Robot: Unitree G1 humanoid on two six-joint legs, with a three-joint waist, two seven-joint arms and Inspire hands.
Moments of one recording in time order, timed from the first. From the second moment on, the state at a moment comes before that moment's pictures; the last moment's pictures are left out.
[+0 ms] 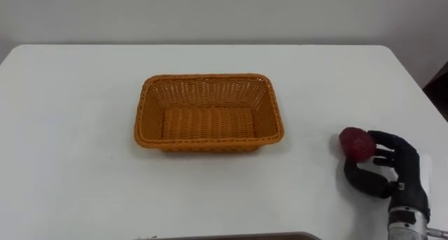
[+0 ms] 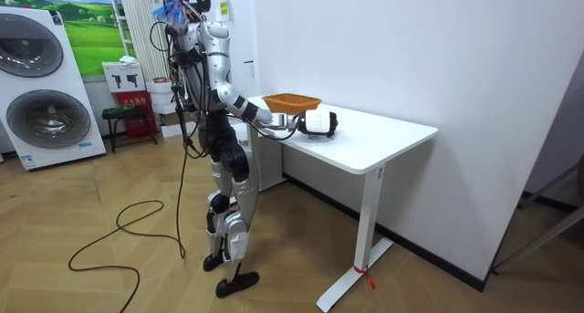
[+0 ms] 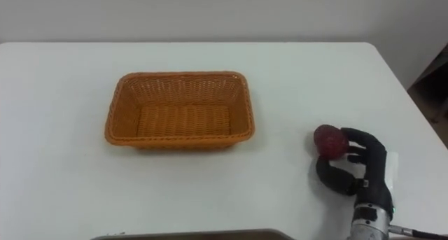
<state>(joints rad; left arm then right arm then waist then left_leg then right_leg) 0.24 0.24 0.05 1.04 0.19 -0.13 0.15 0.21 -0.31 -0.01 0.50 -0.09 -0.35 -0.48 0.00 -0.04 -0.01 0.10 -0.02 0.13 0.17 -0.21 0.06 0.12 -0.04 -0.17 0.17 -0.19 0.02</state>
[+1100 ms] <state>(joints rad) 0.24 0.24 0.03 1.09 0.19 -0.11 0.11 0.15 -0.30 0.06 0.12 -0.03 -0.28 -0.45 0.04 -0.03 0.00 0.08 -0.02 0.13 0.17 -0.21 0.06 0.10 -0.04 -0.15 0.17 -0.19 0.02</state>
